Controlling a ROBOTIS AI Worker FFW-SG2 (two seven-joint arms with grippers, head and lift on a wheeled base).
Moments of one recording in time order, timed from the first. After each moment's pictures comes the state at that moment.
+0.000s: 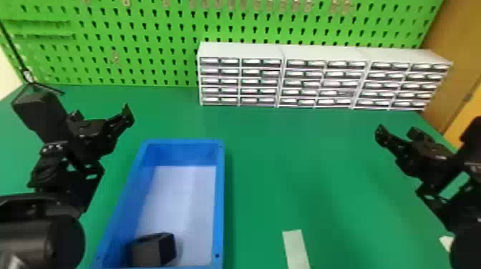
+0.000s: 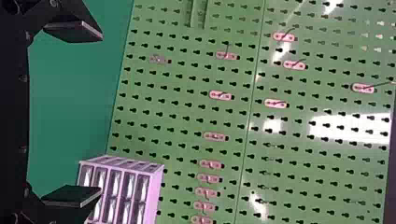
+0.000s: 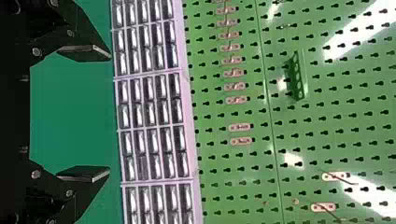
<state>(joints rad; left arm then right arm) -0.02 0.09 0.11 -1.88 0.24 0.29 0.03 0.00 -0.12 -0.33 -1.87 -0.24 0.40 0.31</state>
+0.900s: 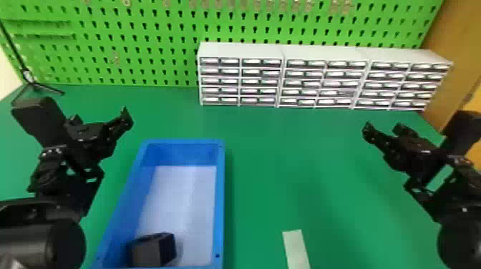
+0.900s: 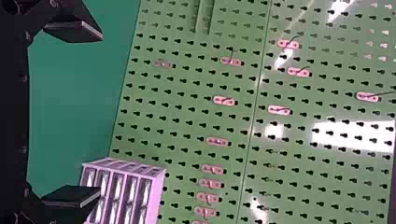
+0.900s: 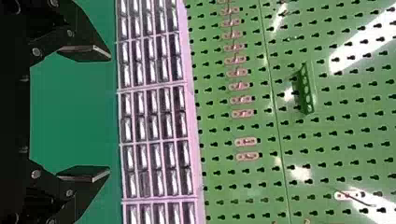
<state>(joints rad) 0.00 0.07 0.12 -1.88 0.24 0.29 0.03 -0.04 -0.14 -0.28 -1.81 -0.24 0.40 0.31</state>
